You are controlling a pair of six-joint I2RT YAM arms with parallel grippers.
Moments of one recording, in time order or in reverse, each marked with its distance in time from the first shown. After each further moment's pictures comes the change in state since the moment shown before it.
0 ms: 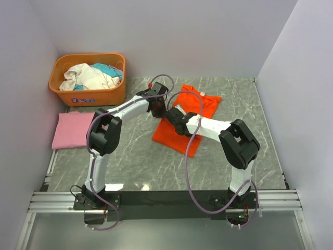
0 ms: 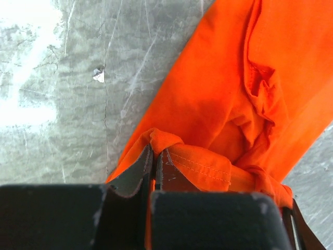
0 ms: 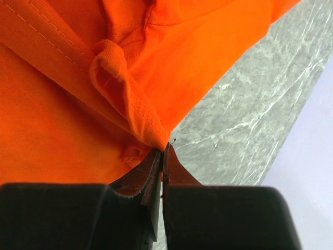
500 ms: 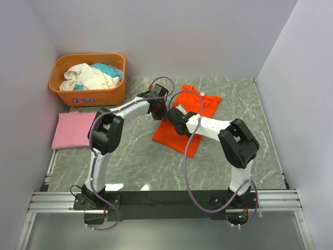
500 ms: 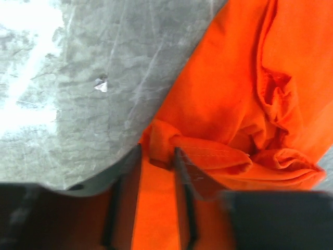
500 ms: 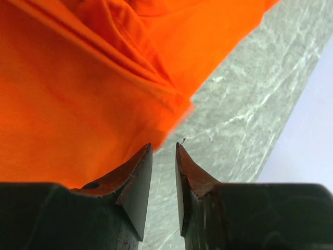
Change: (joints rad) left arm 0.002 0.035 -0.010 0.042 0.000 0.018; right arm -0.006 0.012 0.004 -0.022 0.026 0.026
